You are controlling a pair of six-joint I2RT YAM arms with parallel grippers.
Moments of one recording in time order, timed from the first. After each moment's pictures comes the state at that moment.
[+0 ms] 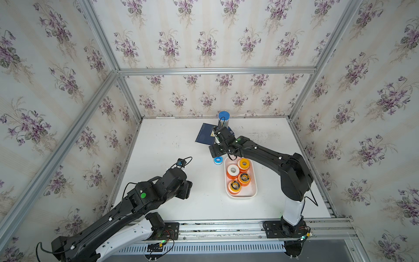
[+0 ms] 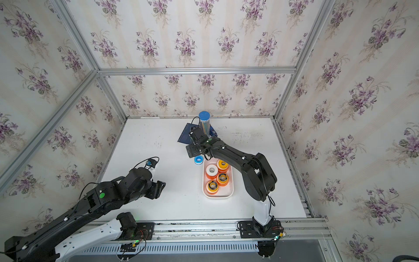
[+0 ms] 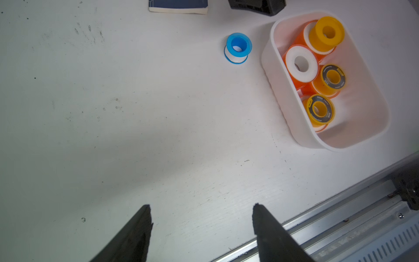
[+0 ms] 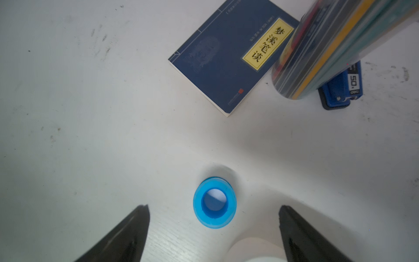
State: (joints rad) left arm -0.87 0.76 0.86 -1.02 -0.25 -0.51; right arm 0.75 1.93 1.53 -0.57 0.11 0.23
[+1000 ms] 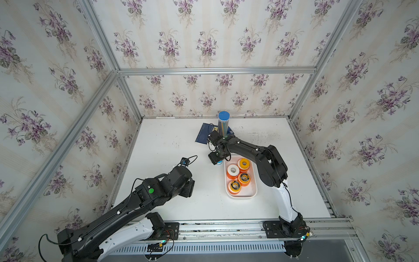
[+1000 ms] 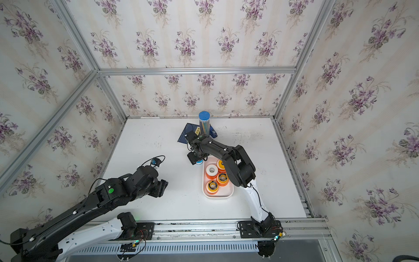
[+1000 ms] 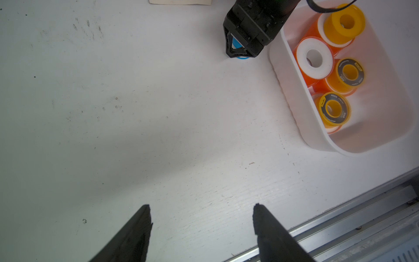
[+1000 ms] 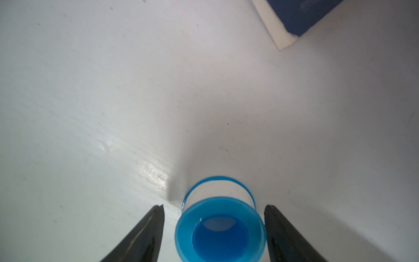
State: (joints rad) left arm -0.88 0.84 0.86 -1.00 -0.27 -0.51; right arm 0.74 2.24 1.77 -0.84 0.02 0.09
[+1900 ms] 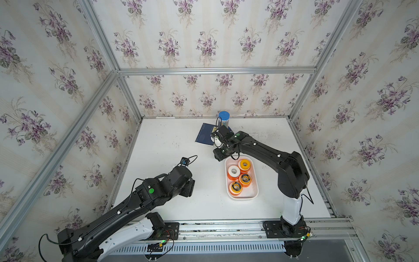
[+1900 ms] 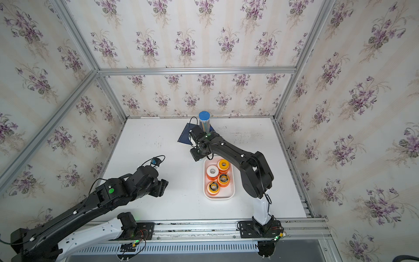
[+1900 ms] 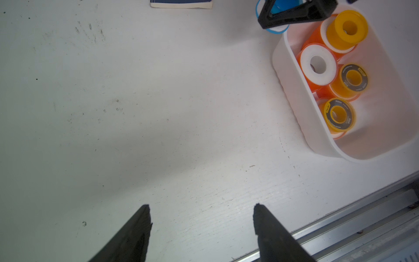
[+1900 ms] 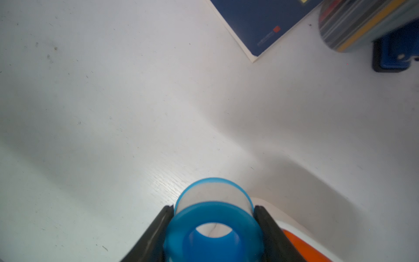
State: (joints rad) left arm -0.88 0.84 0.86 -0.99 -0.28 -0.51; right arm 0.75 1.89 1.58 -0.84 0.01 0.13
